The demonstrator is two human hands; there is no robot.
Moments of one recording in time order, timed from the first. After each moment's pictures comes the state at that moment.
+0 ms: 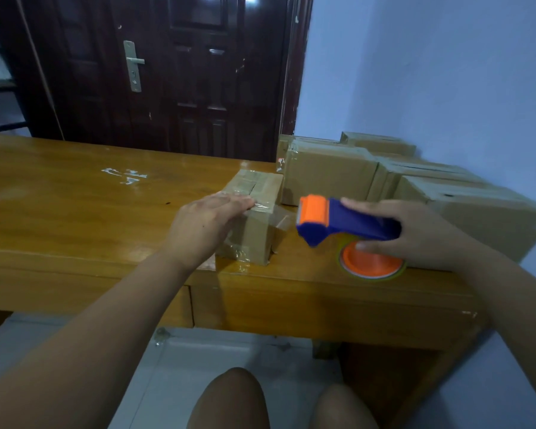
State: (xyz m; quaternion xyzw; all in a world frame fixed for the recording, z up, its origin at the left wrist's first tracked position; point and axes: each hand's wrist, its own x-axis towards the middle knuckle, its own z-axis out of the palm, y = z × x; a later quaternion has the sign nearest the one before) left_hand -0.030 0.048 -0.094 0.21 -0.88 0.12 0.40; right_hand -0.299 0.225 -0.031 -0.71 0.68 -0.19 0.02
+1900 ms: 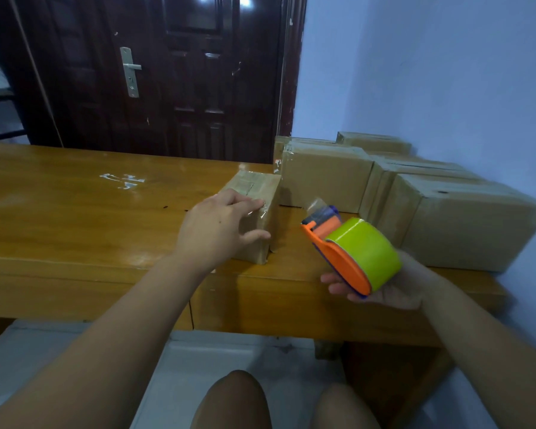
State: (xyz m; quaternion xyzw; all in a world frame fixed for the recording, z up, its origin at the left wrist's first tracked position) left_hand -0.046 0.081 -0.073 0.34 -0.89 0.07 0.28; right_hand -0.303 0.218 -0.109 -0.30 0.55 -0.47 0.62
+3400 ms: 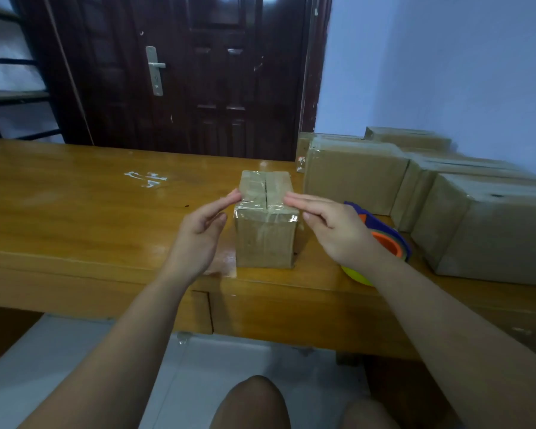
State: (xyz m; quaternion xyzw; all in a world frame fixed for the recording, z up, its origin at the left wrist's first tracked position) left_hand -0.012 0.055 -0.100 0.28 -0.74 -0.37 0.48; right_hand -0.222 0.137 -0.073 -0.71 0.60 -0.37 0.08
